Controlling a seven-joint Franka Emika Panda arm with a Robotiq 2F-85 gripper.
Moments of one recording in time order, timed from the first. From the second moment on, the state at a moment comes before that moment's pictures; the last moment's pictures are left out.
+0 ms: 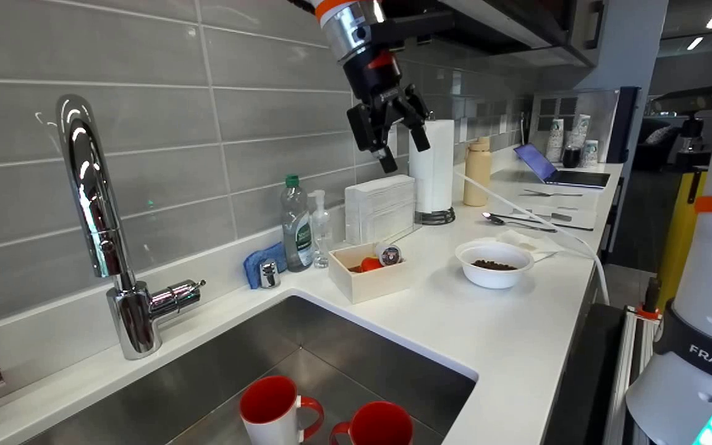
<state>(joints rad) 0.00 -0.23 0.17 -2.25 -0.15 1.68 0.24</state>
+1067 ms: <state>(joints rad) 0.09 0.25 0.14 -2.16 -0.34 1.97 -0.27</state>
